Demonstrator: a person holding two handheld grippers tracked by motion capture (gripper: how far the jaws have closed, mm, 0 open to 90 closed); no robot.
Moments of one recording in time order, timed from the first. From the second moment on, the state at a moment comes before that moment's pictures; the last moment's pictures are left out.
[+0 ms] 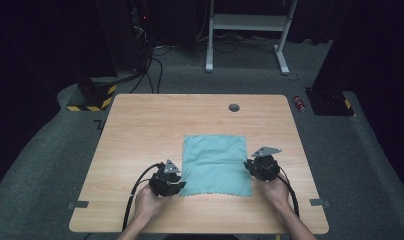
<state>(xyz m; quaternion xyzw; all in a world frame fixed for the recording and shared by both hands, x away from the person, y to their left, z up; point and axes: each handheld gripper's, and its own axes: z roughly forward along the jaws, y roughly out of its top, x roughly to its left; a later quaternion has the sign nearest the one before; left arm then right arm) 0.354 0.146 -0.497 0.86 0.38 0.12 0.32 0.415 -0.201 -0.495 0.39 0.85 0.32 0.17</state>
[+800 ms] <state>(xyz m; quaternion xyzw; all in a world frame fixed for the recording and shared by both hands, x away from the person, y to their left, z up) 0.345 0.138 -0.505 0.88 0.35 0.10 0.30 0.345 -0.194 -0.510 0.31 0.89 0.31 0.15</state>
